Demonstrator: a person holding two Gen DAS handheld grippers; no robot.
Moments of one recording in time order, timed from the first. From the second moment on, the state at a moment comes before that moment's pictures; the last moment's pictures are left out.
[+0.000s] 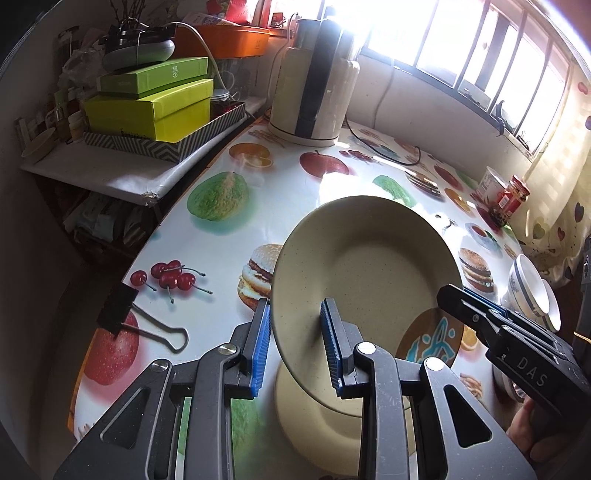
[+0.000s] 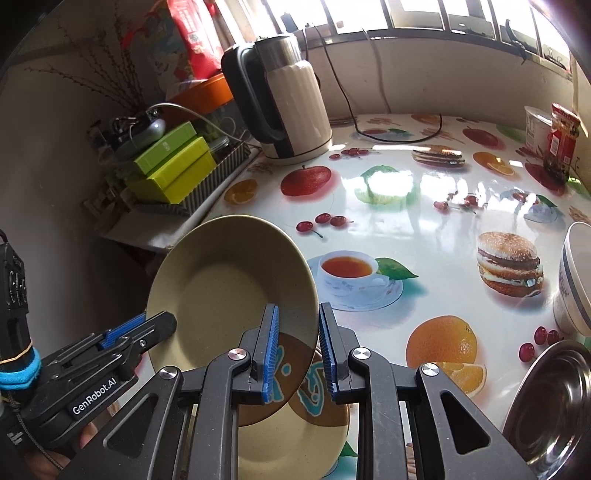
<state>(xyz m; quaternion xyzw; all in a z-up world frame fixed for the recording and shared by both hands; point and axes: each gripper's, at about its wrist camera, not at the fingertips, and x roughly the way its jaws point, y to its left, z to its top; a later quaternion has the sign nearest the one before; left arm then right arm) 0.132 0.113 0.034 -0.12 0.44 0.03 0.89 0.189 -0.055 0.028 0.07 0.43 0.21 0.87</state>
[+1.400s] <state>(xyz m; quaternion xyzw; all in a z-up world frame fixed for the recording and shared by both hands) 0.098 0.096 0.001 -0.12 0.47 0.03 0.87 0.142 -0.071 -0.005 0.06 0.46 0.19 0.86</state>
